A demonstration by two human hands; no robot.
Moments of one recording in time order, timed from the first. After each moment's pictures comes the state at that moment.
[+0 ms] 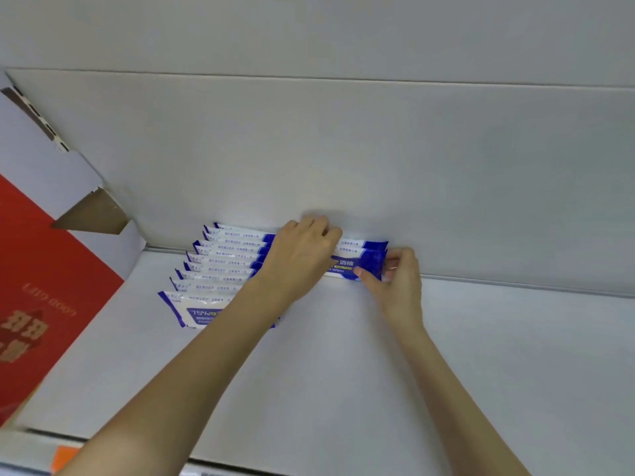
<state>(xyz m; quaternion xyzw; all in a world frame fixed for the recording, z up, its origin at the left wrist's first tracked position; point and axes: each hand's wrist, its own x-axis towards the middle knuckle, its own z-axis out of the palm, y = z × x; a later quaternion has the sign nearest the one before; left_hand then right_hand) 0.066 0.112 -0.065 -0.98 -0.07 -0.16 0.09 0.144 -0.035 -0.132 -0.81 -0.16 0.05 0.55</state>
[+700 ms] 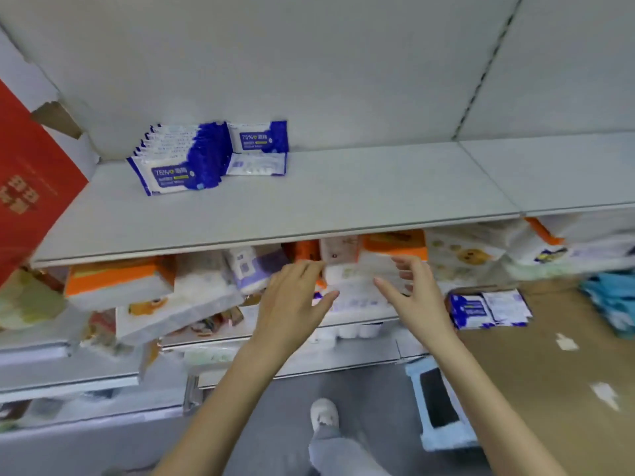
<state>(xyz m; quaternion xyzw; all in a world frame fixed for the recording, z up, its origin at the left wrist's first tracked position) -0.205 -0.163 -0.128 -0.97 -0.06 -0.14 -0.21 -0.123 -0.356 -0.132 -0.86 -0.15 0.02 0.49</state>
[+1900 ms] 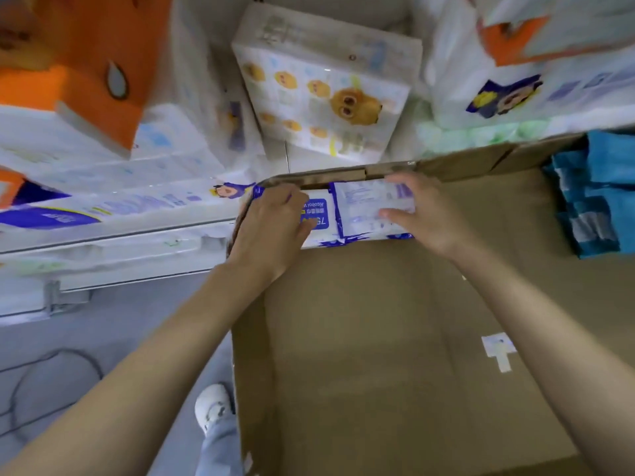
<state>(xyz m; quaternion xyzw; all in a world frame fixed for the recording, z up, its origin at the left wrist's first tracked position) 0.075 -0.516 -0.396 -0.97 -0.10 0.07 -0.19 0.192 -0.729 -0.418 -0.91 -0.21 0.21 0.30</state>
